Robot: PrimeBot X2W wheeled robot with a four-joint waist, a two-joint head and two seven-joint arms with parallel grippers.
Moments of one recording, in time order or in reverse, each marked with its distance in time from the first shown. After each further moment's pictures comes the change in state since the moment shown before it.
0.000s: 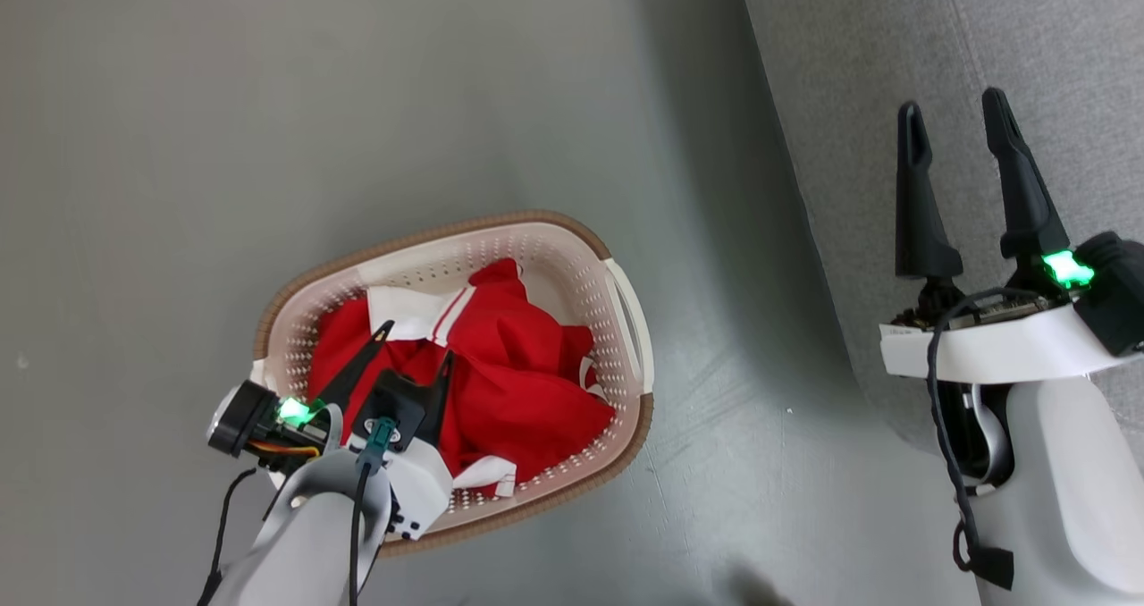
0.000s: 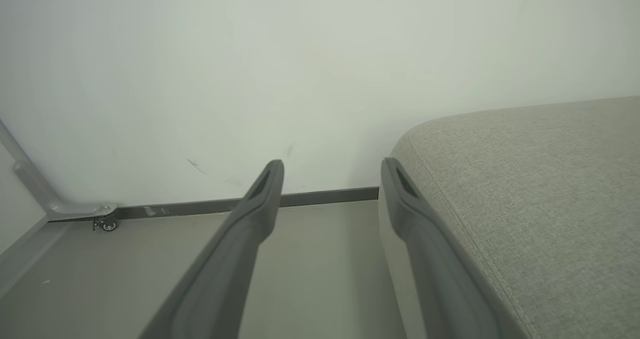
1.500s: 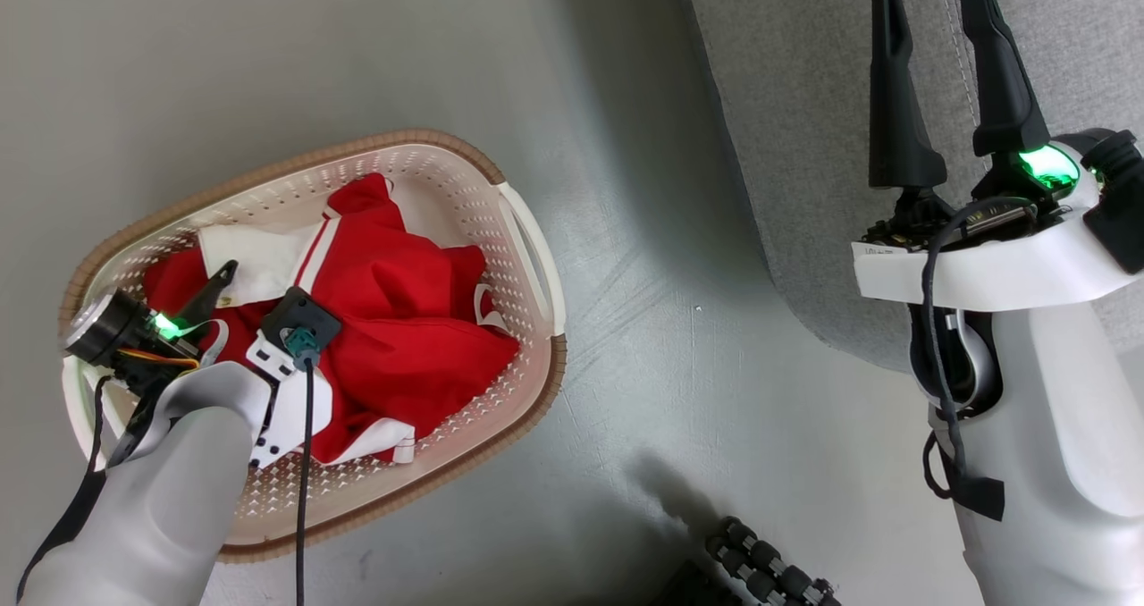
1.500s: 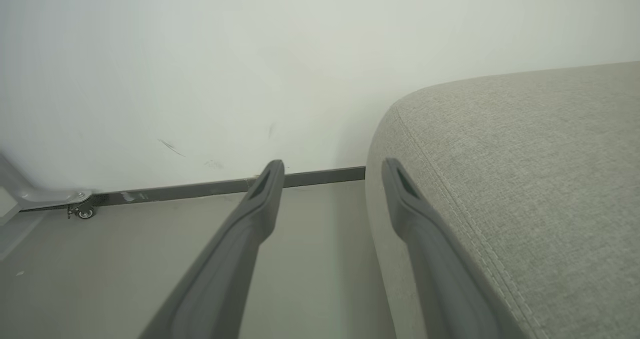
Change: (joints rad) left arm -0.256 0.157 -0.087 0.266 0.195 0.038 0.167; right arm -0.167 -0.001 0.093 -0.006 0.123 0.000 -0.002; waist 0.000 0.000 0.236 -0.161
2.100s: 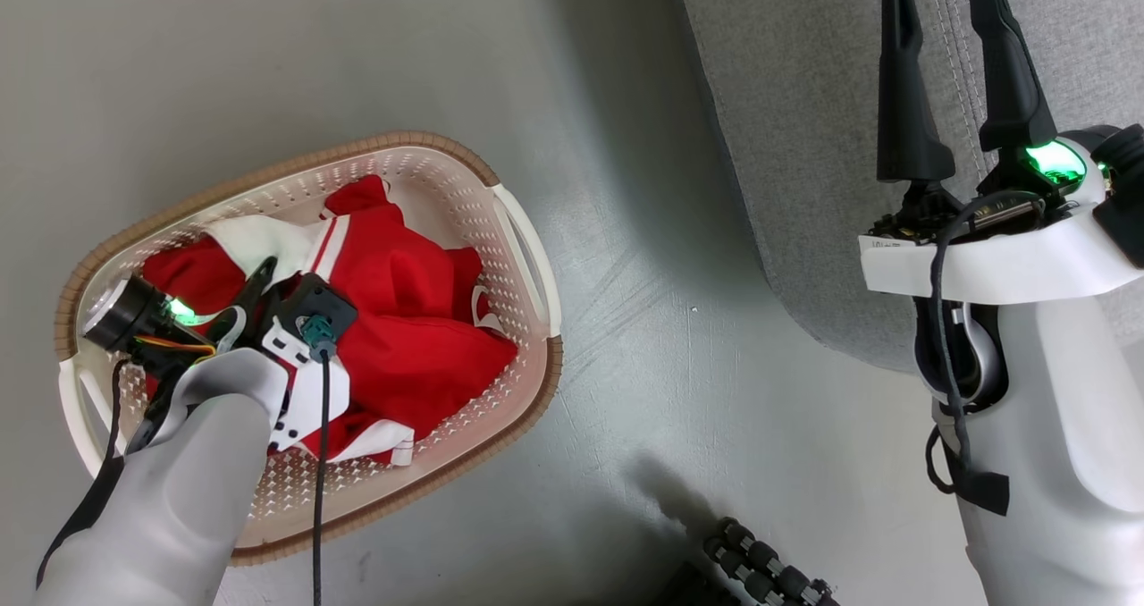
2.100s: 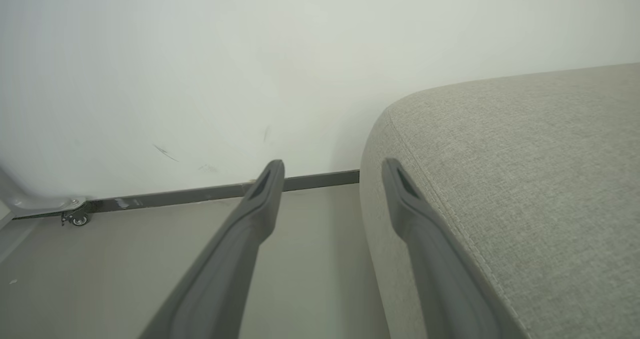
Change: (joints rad) left arm -0.026 -0.027 -0.008 0.015 0.005 0.031 -0.008; right arm -0.008 0.000 -0.005 0.003 0.014 0.000 0.000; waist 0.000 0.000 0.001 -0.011
